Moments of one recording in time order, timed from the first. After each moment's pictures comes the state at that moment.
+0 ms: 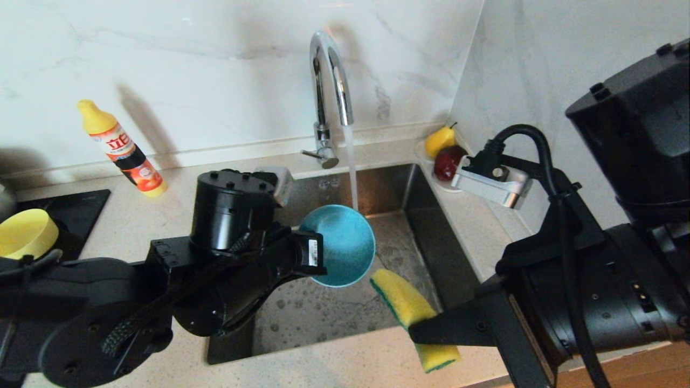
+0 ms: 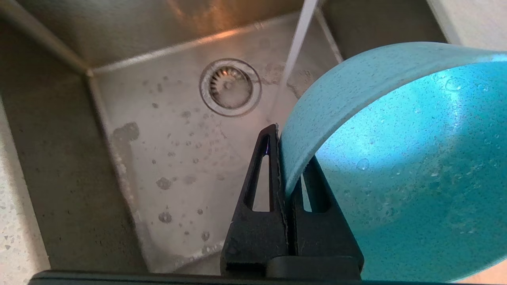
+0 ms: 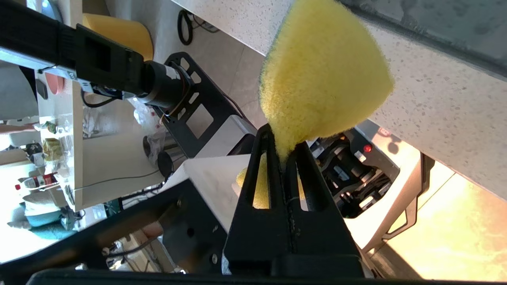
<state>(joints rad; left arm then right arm) -0.73 1.69 -0.89 -0.45 0.41 -0.22 0.96 1.53 -1.43 0.57 0.23 0.45</state>
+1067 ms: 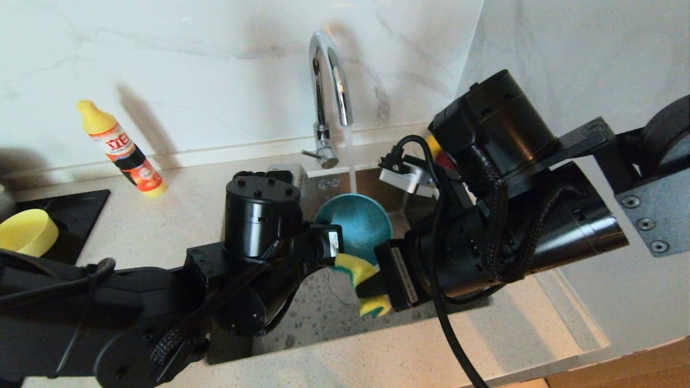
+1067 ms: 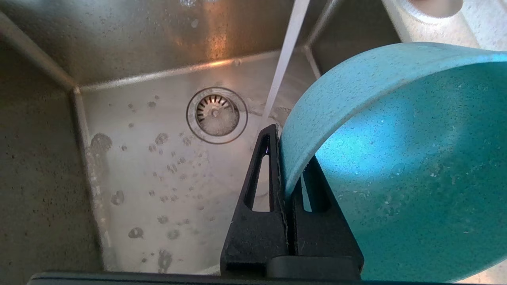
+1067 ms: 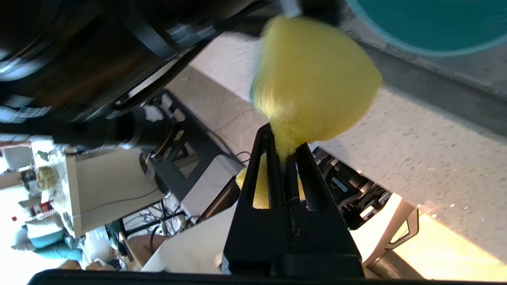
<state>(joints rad) -0.78 1.76 -0.89 -0.62 0.50 -0.26 0.90 1.78 -1.62 0.55 0.22 0.46</state>
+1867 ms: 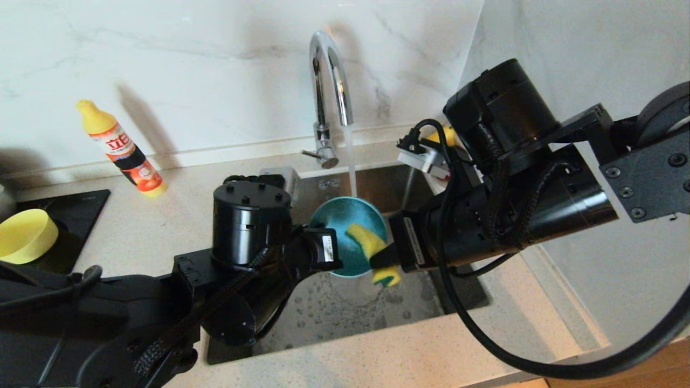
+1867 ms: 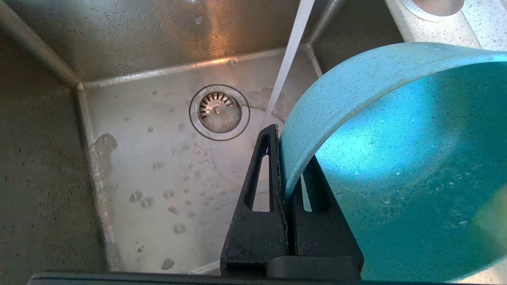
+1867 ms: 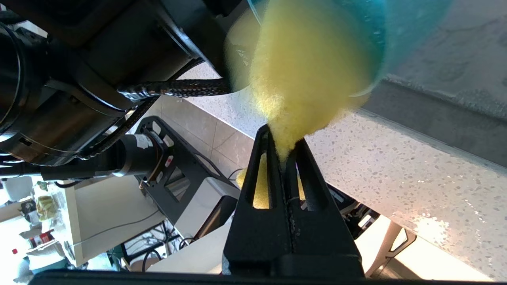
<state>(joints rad) -0.78 1.73 -0.85 -0.63 0.50 -0.26 0.82 1.79 -1.65 0.55 0.23 0.46</state>
